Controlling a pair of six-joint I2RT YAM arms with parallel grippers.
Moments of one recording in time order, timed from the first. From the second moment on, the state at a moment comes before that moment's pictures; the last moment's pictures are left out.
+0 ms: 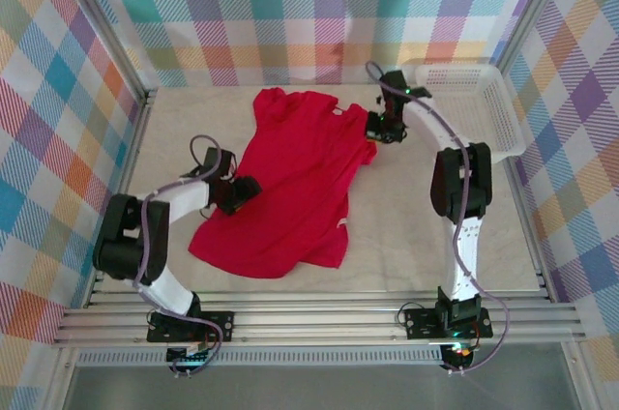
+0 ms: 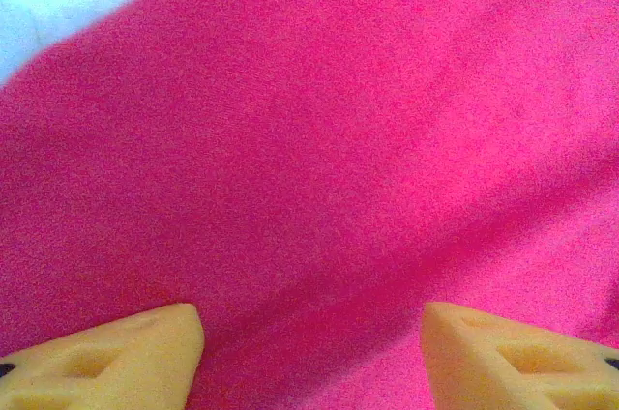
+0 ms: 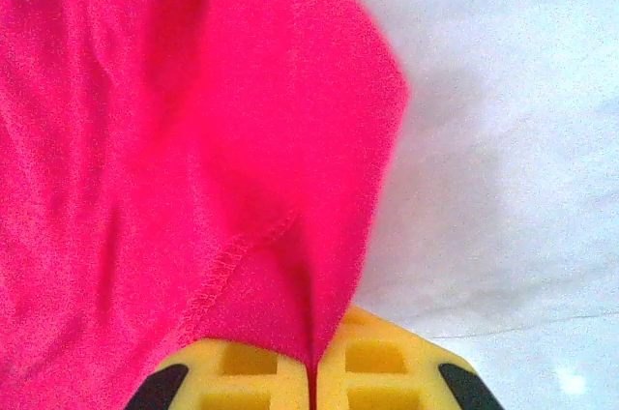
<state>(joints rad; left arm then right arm) -0.22 1.60 0.79 -0.28 0.24 -0.78 0.24 2.17 1.95 -0.96 -0.16 0.38</state>
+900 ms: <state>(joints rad) -0.34 2.02 1.74 -0.63 0.10 -0.69 0.36 2.04 1.77 -0.98 -0.07 0.42</state>
